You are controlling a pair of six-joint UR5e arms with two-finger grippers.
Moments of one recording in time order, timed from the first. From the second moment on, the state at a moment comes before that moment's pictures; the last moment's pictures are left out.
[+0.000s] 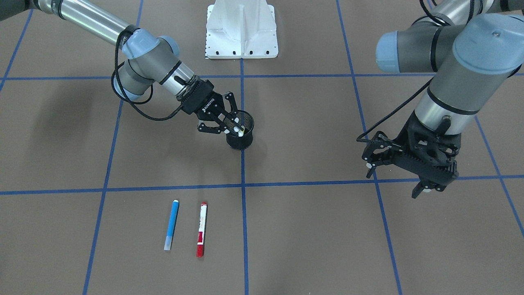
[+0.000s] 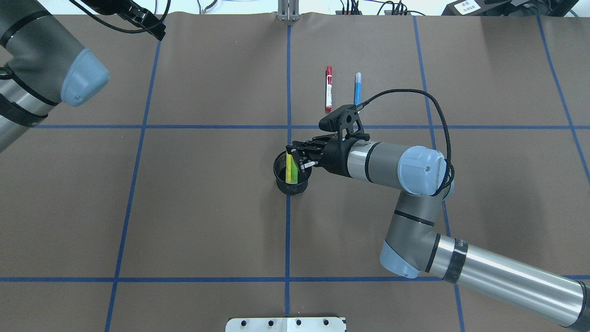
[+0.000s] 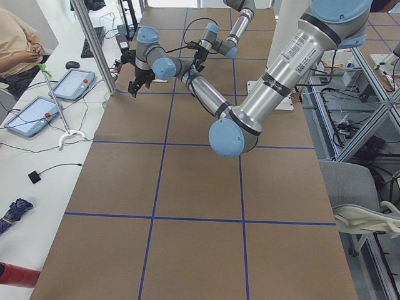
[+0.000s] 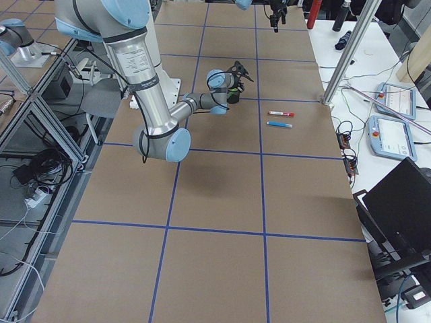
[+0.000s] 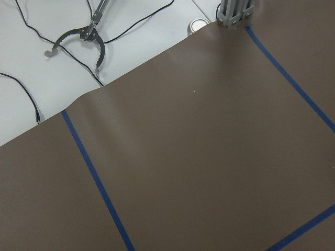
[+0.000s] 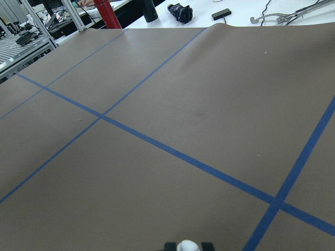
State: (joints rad) left arm -1.06 -2.24 -1.60 -1.70 -2.06 -0.32; right arm 0.48 -1.06 1.49 -0.37 1.62 0.81
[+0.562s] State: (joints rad) left arm -1.05 -2.24 -1.60 -1.70 -2.06 -0.34; right arm 0.49 -1.06 1.58 -0.39 1.56 0.81
